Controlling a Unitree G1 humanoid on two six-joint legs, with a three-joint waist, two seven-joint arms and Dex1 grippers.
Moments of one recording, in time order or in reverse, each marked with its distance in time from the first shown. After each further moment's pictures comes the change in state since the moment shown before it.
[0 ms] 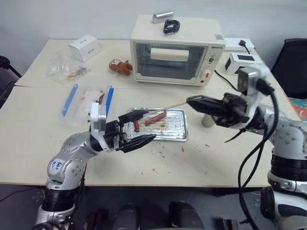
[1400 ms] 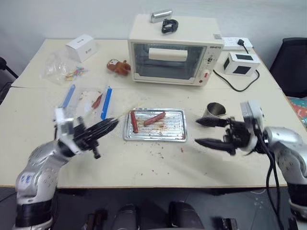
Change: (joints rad) left arm 0.289 0.115 0.288 0.078 0.029 -0.069 0.029; right arm 0.427 -0.190 0.047 -0.046 -0.321 -0.488 0.178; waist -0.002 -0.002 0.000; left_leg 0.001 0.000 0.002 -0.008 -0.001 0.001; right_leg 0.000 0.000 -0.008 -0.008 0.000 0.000
